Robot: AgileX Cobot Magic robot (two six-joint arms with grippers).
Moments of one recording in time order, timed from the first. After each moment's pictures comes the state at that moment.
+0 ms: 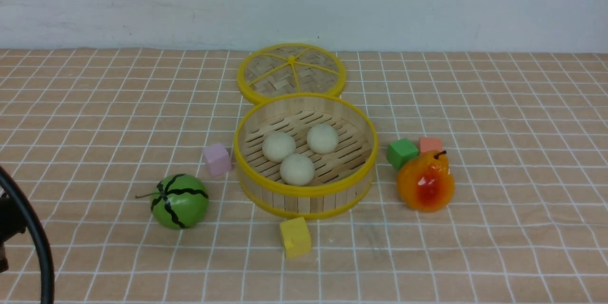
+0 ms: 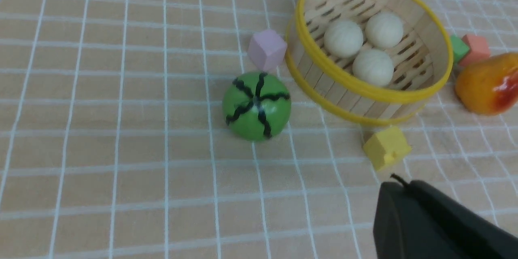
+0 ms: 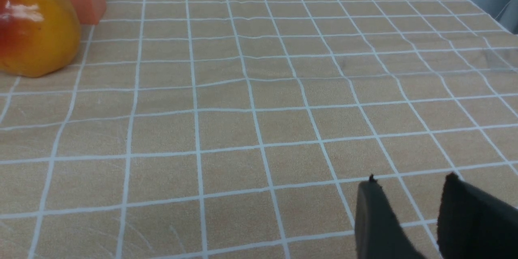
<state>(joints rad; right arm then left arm) -0.20 -0.01 0.01 -0.06 0.41 -0.01 -0.44 0.53 -0.68 0.17 0.67 -0.47</state>
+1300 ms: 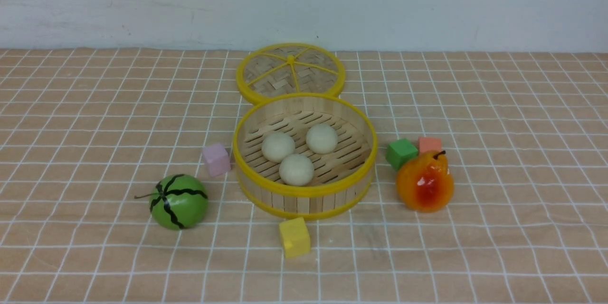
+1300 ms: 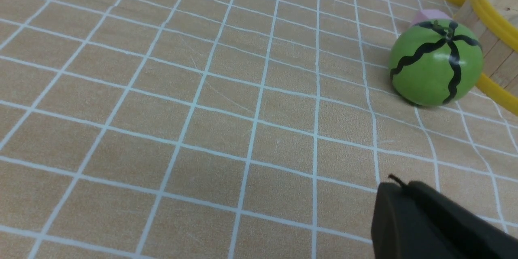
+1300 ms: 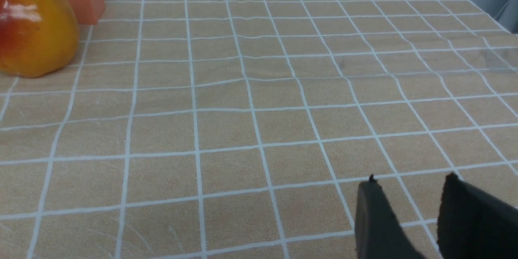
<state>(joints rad) -0.20 -0.01 0.01 -0.06 0.41 -0.01 -0.03 -0.01 0.03 0.07 0.38 -0.35</state>
